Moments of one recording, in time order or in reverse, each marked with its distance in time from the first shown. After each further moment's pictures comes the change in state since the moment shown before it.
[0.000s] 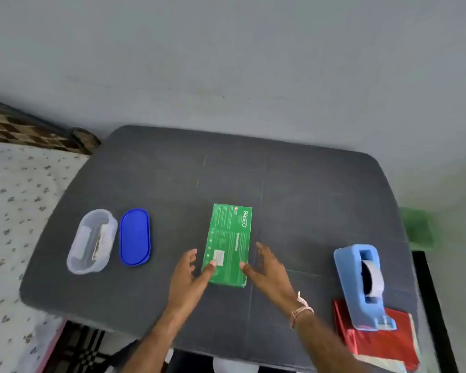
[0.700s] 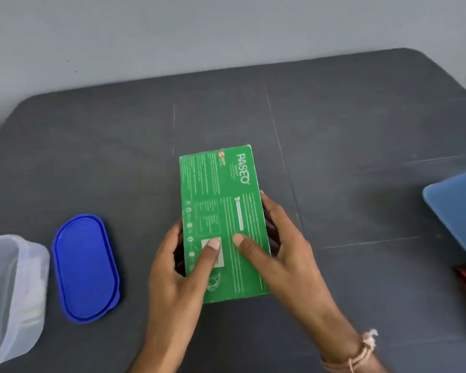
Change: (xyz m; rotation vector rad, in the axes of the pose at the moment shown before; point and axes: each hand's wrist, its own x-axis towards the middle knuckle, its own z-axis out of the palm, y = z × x) left_hand 0.109 -0.063 -0.005 -0.196 -0.138 0.287; right_hand 0.061 -0.010 0.100 0.482 0.251 -0.216
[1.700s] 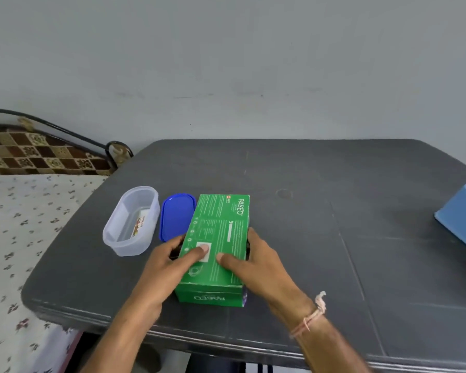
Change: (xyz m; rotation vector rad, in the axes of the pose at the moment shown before) left_hand -0.097 -0.066 -0.145 -0.007 0.017 0.093; right_hand -0.095 0.039 0.117 -0.239 -0.249 -0.077
